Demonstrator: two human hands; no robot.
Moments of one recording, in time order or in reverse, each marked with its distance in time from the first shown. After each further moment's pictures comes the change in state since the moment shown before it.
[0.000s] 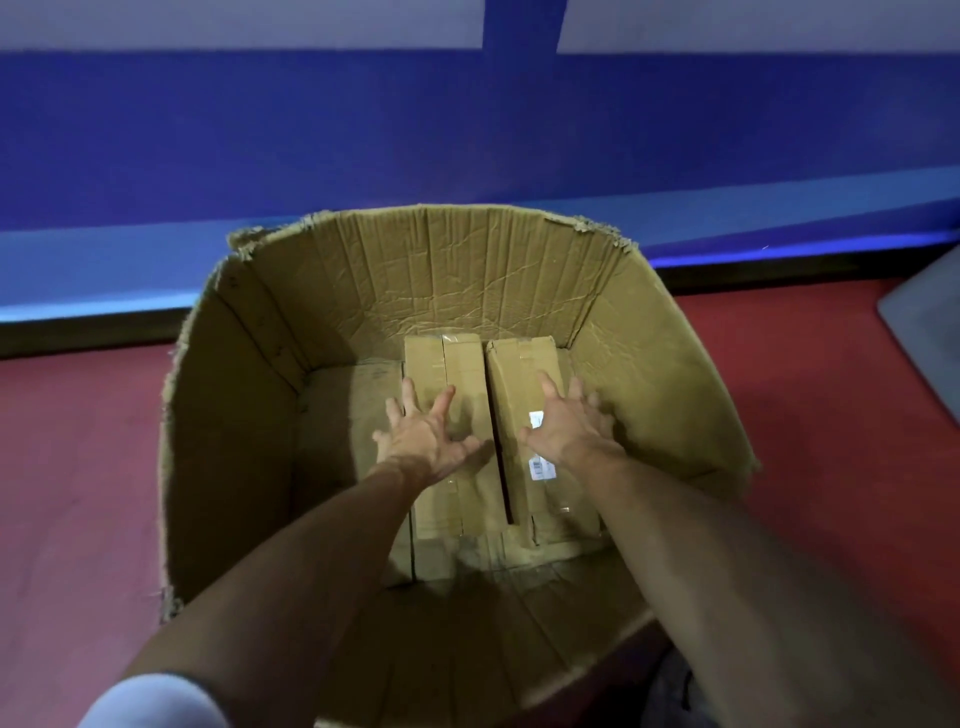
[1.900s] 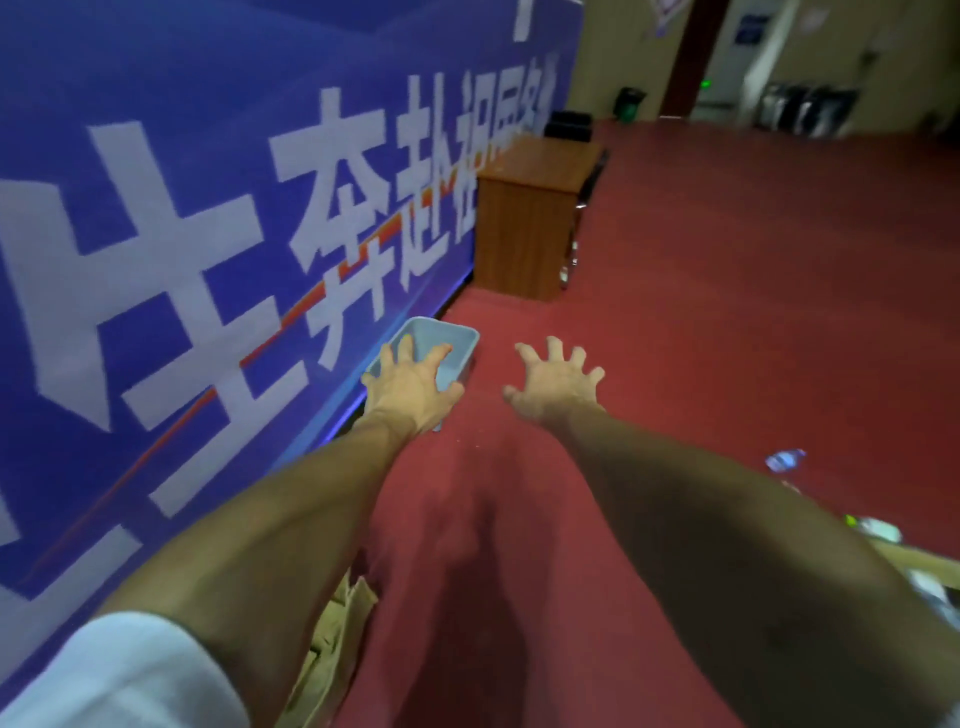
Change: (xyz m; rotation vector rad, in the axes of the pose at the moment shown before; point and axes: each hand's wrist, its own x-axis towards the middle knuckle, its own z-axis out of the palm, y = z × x) left_hand -0.713 0.449 -0.377 0.400 0.148 1.112; right_hand -0.834 0.166 -0.484 0.287 0.576 0.836
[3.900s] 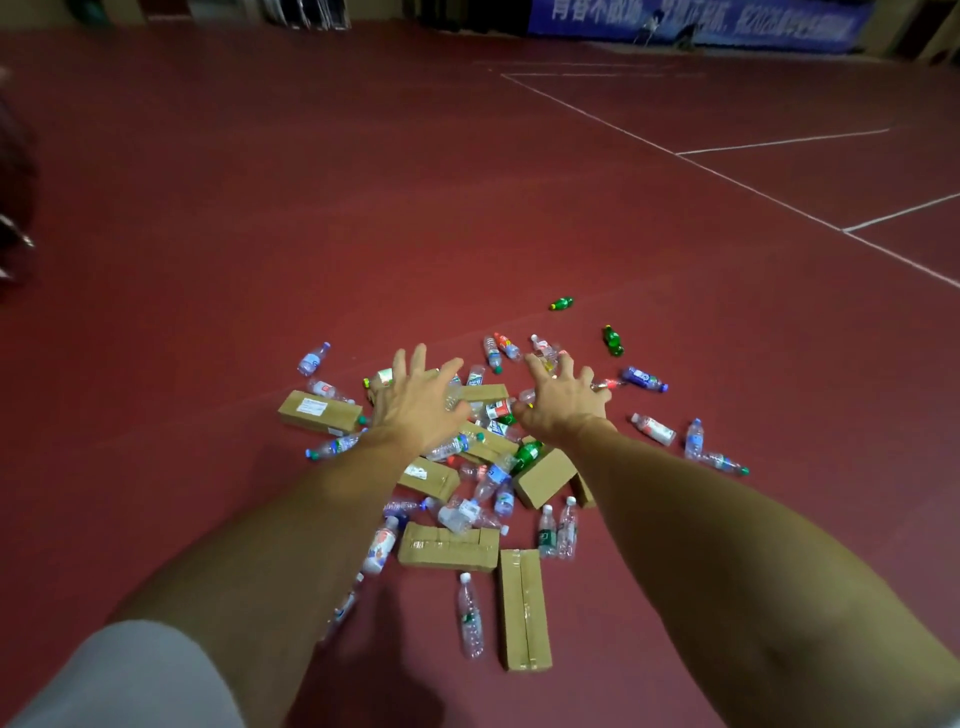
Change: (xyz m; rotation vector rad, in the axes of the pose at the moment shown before) left_hand -0.378 0.991 0.374 0.058 -0.305 0.884; right_hand -0.473 1.025 -0.040 -0.005 -0.023 0.881
